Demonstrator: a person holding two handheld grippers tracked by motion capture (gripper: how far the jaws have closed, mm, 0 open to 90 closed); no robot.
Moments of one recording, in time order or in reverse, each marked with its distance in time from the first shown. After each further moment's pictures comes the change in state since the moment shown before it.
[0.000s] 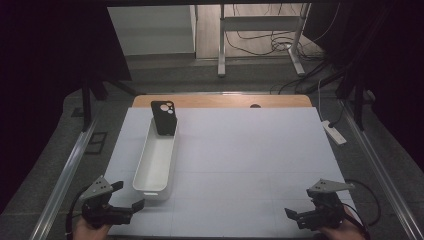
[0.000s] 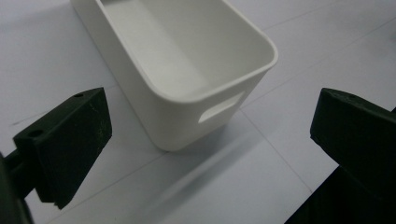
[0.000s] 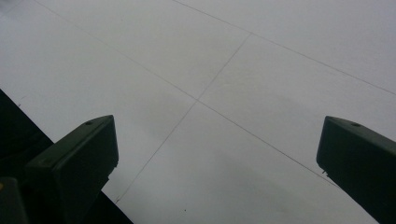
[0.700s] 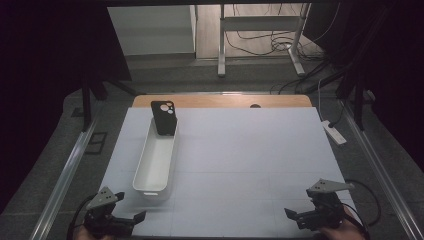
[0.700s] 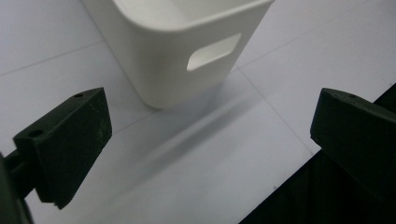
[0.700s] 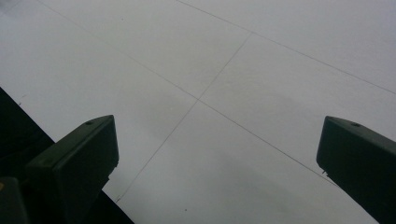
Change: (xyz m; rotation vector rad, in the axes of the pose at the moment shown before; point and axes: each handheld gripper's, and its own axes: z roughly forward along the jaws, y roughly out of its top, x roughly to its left) left arm -0.010 -0.021 0.004 0.098 0.018 -0.001; right arm 0.000 0.000 0.001 0.002 0.002 -0.007
